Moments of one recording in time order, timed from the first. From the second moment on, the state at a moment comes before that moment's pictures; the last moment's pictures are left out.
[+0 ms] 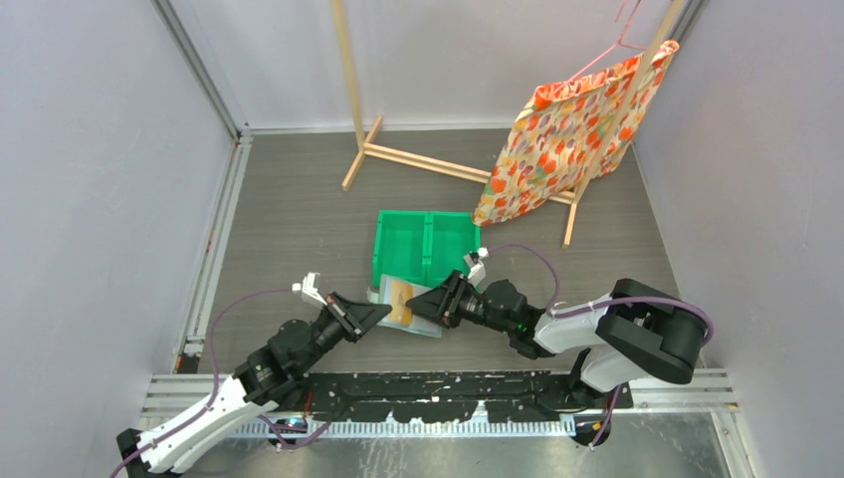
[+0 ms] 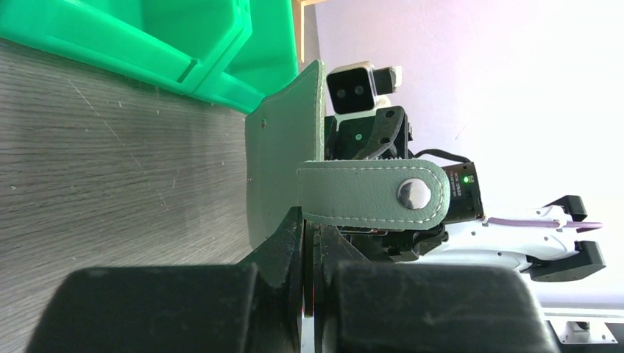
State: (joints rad) left arm -0.94 0.03 0.02 -0.08 -0.18 -1.32; right arm 1.01 1.44 0.28 1.02 -0.12 1.43
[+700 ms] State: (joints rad) left arm -0.94 0.05 0.03 0.00 -0.17 -1.34; right arm 1.01 1.56 0.23 1.33 -0.12 1.52
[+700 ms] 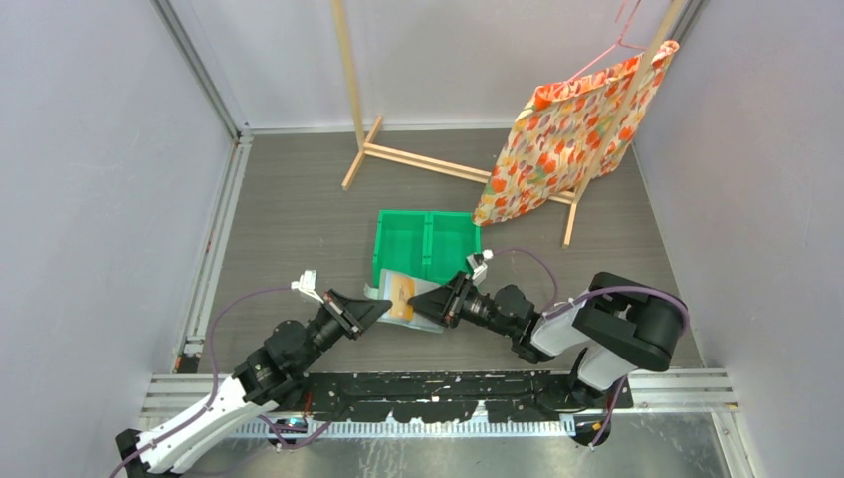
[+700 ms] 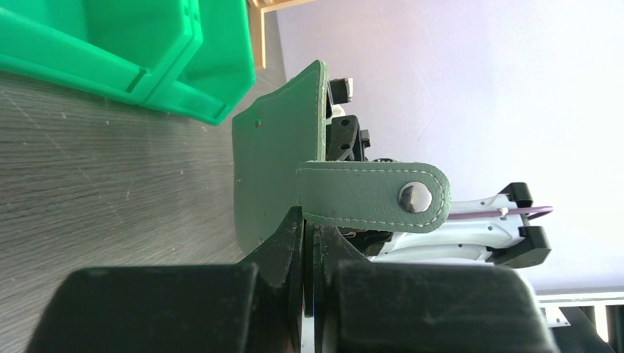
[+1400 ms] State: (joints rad) left arm -0.94 0.02 0.03 0.01 -0.17 -1.37; right arm 1.01 1.50 0.19 1.37 -0.11 1.52
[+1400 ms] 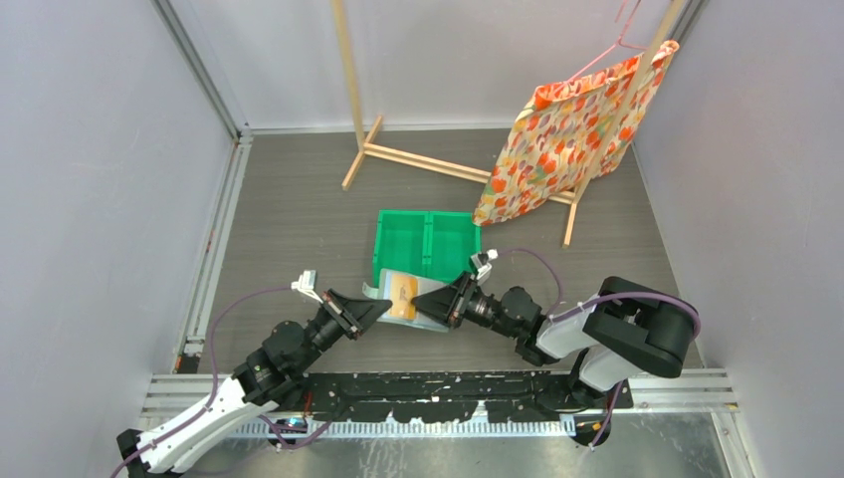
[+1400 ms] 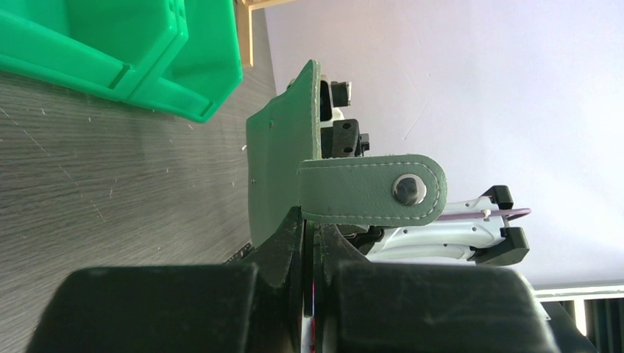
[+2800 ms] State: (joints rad) left arm -0.94 0.02 0.14 -0.18 -0.24 -1.31; right arm 0.84 0.38 0.09 0.27 -0.07 1.29
